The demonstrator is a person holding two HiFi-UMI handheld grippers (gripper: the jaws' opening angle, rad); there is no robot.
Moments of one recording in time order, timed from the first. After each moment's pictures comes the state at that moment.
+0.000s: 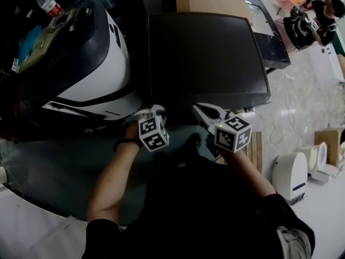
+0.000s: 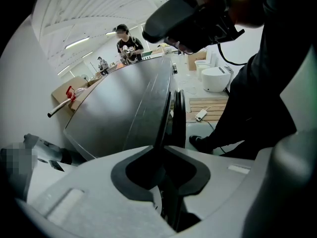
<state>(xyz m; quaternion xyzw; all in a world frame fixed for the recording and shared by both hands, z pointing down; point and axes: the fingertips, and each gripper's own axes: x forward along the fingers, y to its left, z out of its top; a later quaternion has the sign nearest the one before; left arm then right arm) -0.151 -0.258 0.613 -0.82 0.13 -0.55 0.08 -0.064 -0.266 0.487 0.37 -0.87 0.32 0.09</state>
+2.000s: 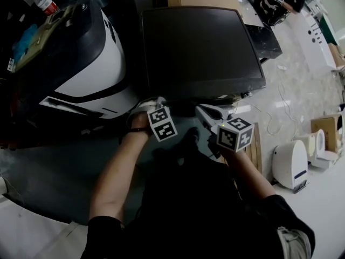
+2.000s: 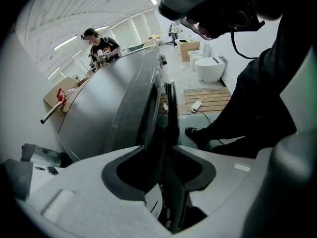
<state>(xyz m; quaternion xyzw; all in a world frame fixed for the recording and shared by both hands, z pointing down) -0.142 -0.228 0.638 -0.80 0.10 -0.59 0.10 -0.060 -0.203 0.499 0.42 -0.84 0.34 0.08</state>
